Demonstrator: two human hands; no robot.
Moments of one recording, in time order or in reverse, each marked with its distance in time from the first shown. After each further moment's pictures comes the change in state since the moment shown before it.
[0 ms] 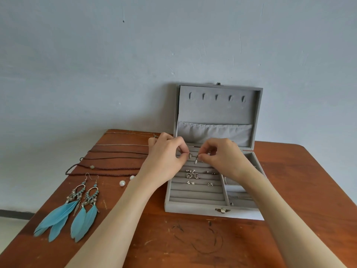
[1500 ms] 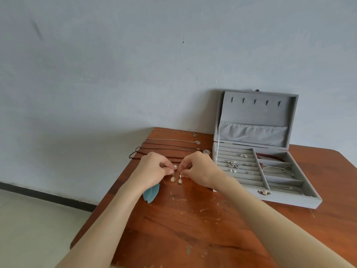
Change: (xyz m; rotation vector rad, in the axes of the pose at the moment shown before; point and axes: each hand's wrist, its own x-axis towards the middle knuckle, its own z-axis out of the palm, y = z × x) left_hand -0.093 -0.069 -0.085 -0.117 -0.139 -0.393; right_hand -0.023 -0.104 0.101 -0.023 -0.292 -0.066
